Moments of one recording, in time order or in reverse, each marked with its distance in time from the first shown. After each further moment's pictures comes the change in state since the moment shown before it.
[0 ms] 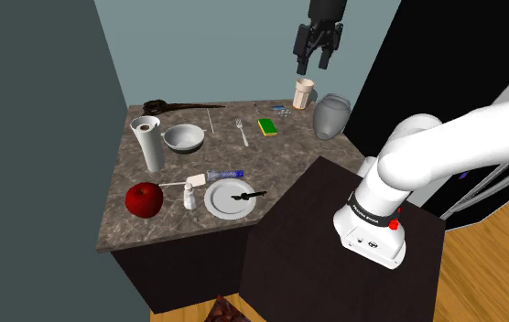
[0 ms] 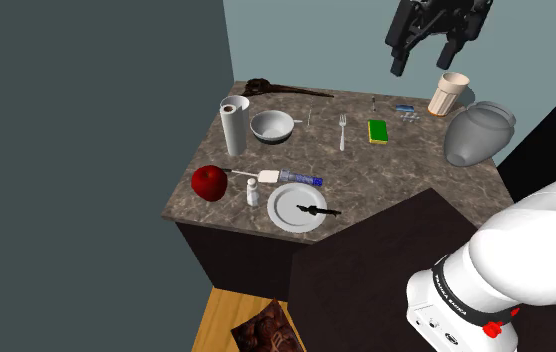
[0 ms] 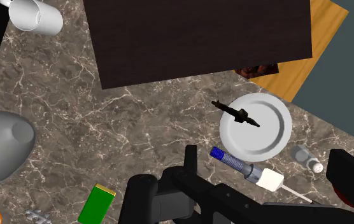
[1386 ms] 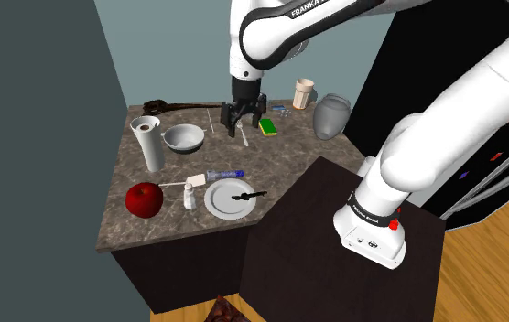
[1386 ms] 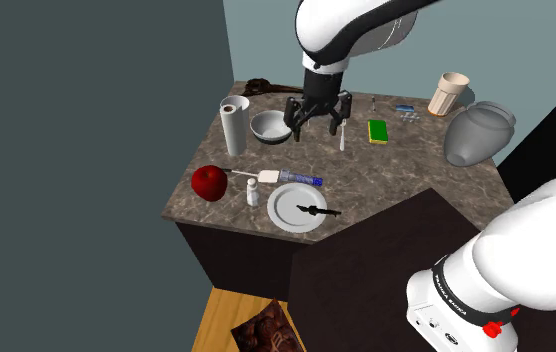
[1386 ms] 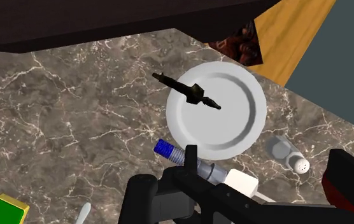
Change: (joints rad) arm 0.072 0.503 0.186 -0.107 0.120 0.601 0.162
